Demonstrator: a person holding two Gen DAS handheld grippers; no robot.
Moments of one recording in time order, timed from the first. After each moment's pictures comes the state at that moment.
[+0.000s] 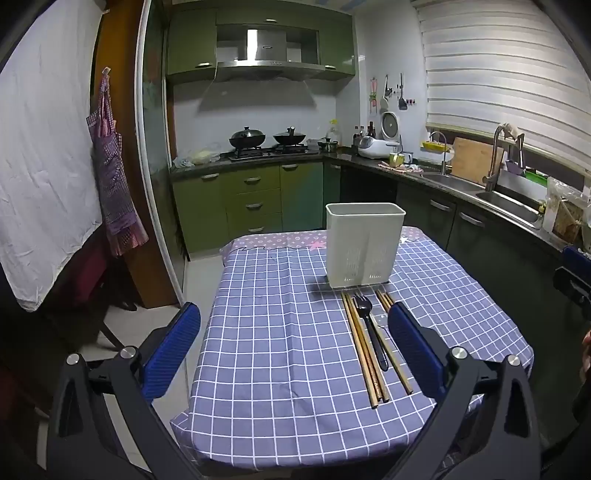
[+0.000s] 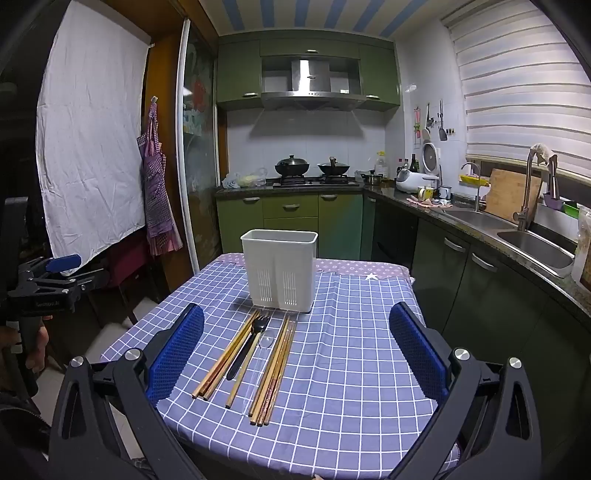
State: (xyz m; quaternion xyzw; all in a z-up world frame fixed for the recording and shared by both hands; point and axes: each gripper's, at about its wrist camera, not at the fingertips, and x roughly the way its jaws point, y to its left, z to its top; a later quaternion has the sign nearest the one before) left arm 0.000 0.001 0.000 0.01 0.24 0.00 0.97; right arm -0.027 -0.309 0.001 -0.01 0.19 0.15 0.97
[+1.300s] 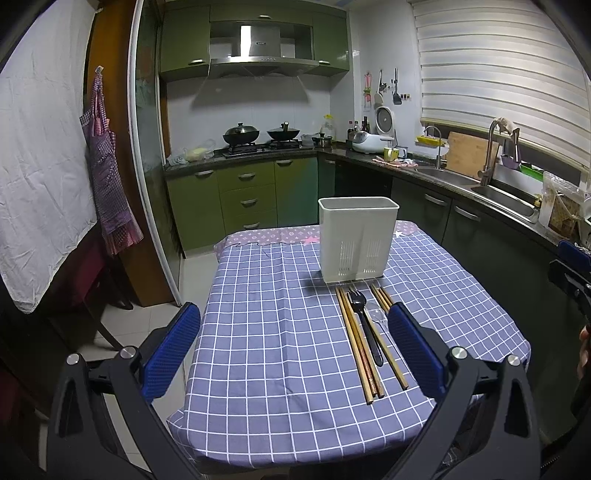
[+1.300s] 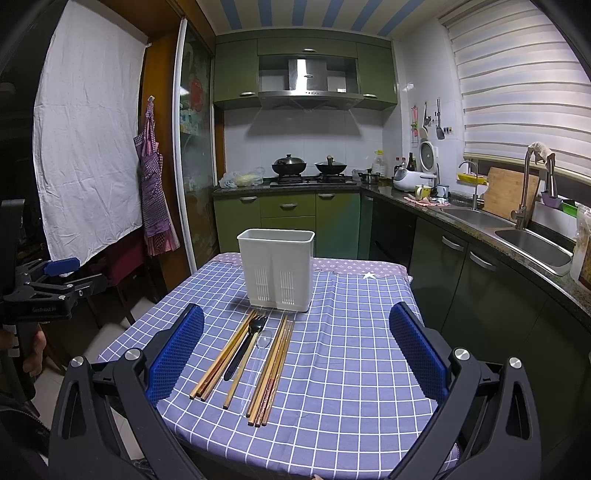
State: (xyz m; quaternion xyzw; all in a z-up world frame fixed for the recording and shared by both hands) left arm 0.000 -0.007 -0.005 0.02 0.25 -0.01 0.97; right arm -0.022 -0.309 0.001 -0.01 0.18 0.15 0.97
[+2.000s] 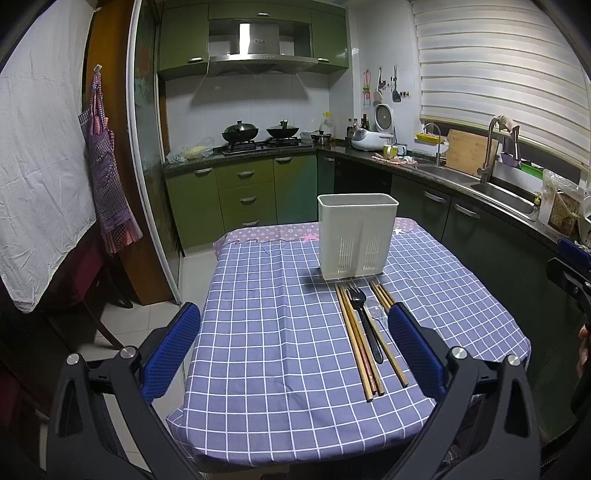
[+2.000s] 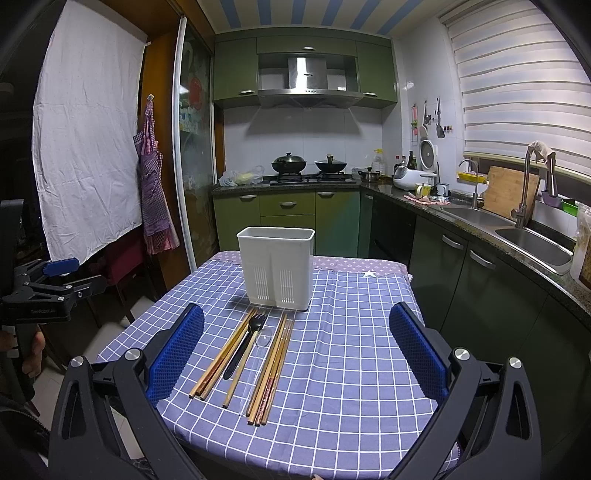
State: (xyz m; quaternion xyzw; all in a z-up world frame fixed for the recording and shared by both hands) left arm -0.001 -0.008 -0.008 0.02 0.25 -0.01 0.97; right arm -0.021 -0.315 -0.005 0.00 0.19 0.15 0.97
